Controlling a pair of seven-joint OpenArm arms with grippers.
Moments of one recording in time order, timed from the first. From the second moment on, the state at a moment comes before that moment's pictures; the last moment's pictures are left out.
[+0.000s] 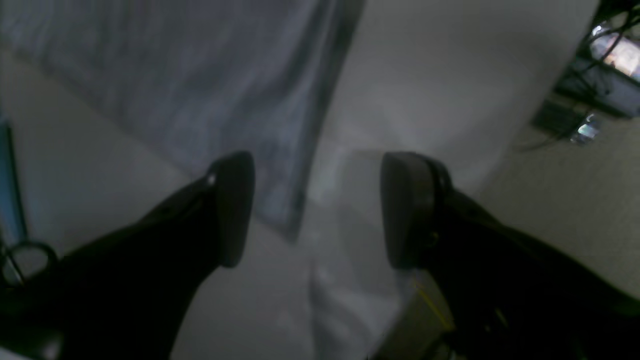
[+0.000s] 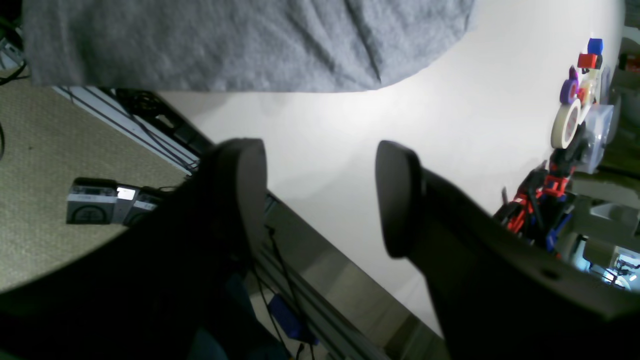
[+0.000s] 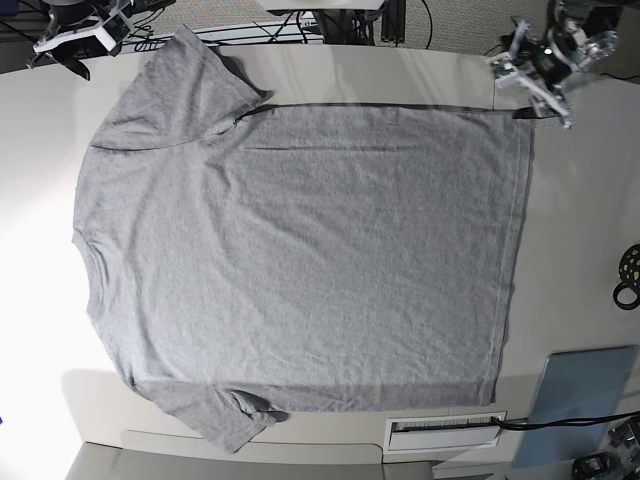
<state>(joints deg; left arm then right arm) 41.9 -38.0 -2.0 107.6 26.0 -28.3 7.1 -73.4 25.9 24.9 125.2 -23.9 12.4 -12.1</state>
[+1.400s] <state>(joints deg) 27.2 -37.6 5.6 90.4 29.7 -29.3 -5.9 -63.2 29.0 24.9 117.7 -49.2 20.4 -3.8</state>
